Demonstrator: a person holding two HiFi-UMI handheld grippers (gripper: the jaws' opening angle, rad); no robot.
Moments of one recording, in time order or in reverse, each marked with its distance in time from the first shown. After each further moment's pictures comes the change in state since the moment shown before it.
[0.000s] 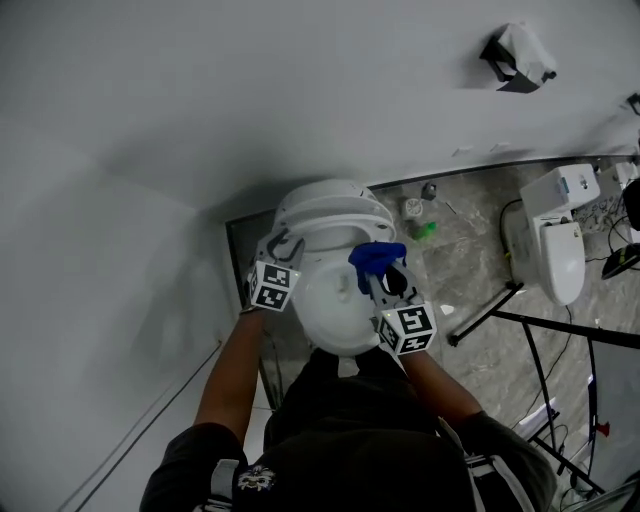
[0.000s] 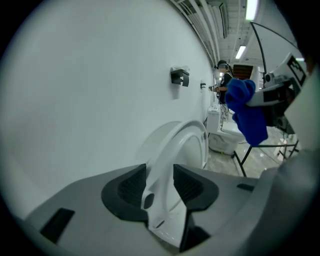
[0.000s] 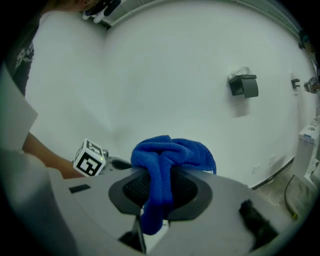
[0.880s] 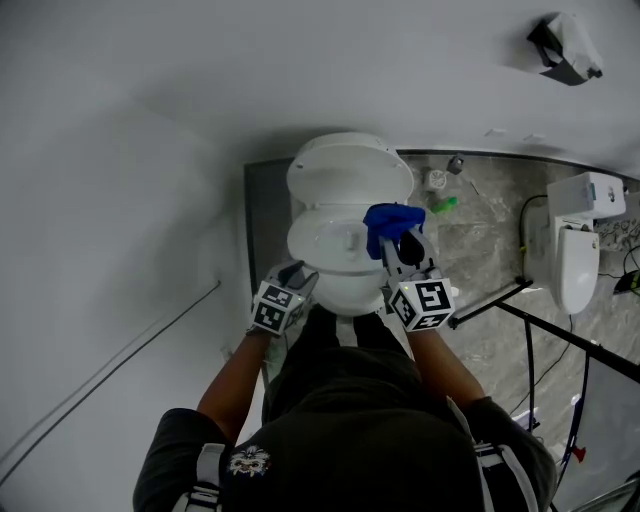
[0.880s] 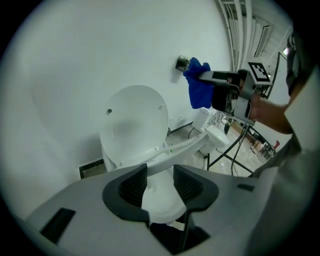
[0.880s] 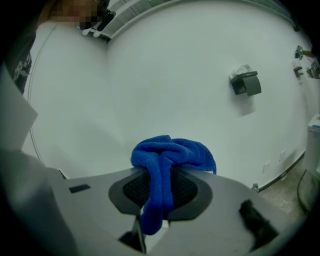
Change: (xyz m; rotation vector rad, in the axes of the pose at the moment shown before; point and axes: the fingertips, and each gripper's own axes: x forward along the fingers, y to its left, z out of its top) left arm -0.105 -0.141 -0.109 -0.356 0.226 -0.168; right arm -0.022 0.009 0.014 0.042 -0.048 0.110
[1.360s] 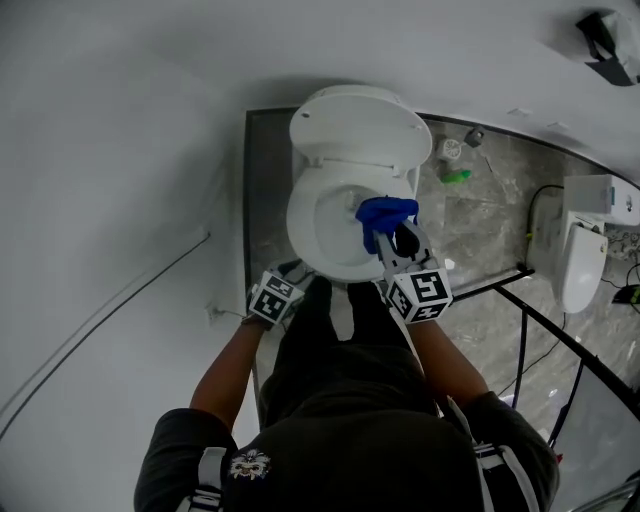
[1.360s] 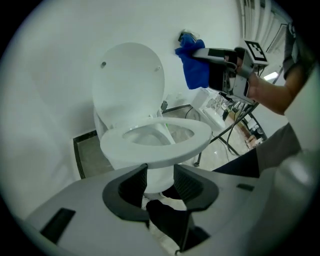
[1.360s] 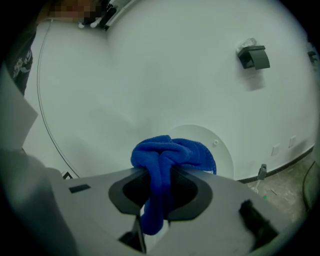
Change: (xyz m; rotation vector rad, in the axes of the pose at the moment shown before) left arm 0.021 -0.037 -0.123 -0.042 0.232 -0.044; right arm -0.007 0.019 -0.087 -0.003 0.193 0.131
